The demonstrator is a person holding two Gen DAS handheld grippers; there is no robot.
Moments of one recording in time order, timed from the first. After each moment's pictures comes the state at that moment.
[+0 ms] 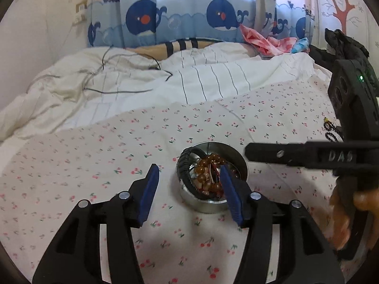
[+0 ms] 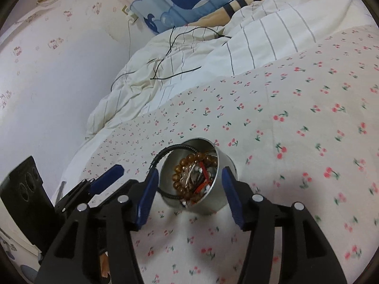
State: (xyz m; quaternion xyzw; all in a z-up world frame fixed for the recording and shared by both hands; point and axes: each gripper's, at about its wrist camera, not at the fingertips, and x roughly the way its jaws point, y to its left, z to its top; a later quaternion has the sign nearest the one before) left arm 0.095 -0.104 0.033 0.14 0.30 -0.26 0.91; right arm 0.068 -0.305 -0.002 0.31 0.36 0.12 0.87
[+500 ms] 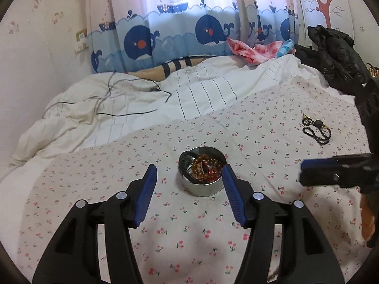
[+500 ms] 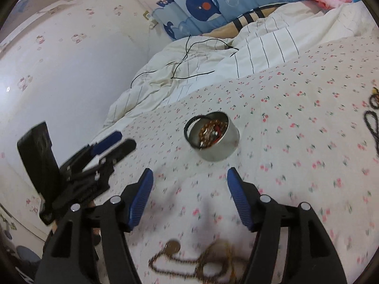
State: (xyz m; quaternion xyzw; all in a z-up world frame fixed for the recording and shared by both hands) left arm 0.012 -0.087 0.091 0.18 0.25 -0.26 0.92; right arm -0.062 -0.292 0.047 0.28 0.34 0.13 0.89
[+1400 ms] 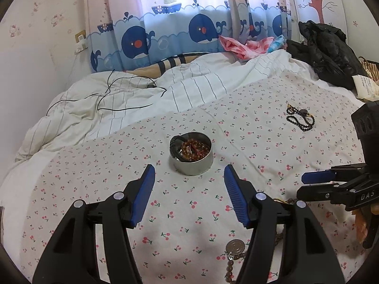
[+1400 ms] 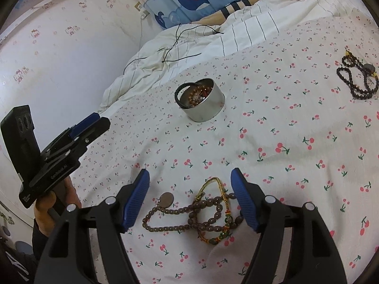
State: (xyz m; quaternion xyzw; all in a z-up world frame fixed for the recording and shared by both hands) left arm -0.042 -0.073 0.090 0.19 0.26 -0.27 0.91; right arm -0.124 -0.282 0.021 0.28 0.37 0.11 0.88
